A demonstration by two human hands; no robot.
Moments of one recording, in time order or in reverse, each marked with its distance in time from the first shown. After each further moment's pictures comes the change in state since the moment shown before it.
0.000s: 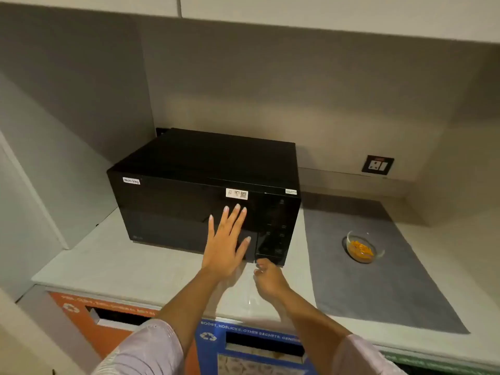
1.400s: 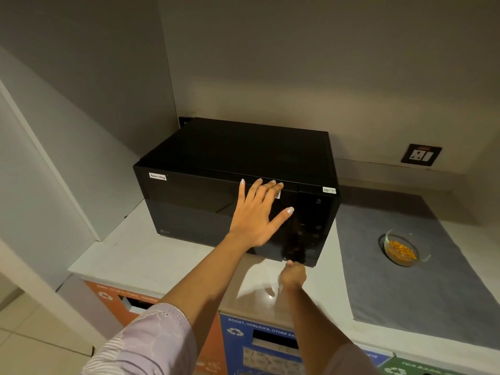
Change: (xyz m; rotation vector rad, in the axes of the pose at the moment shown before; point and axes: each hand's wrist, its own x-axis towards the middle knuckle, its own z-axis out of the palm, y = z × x) left_hand 0.061 -0.003 -0.052 -0.055 0.079 0.113; right_hand 0.057 -0.005 0.049 0.425 0.443 0.353
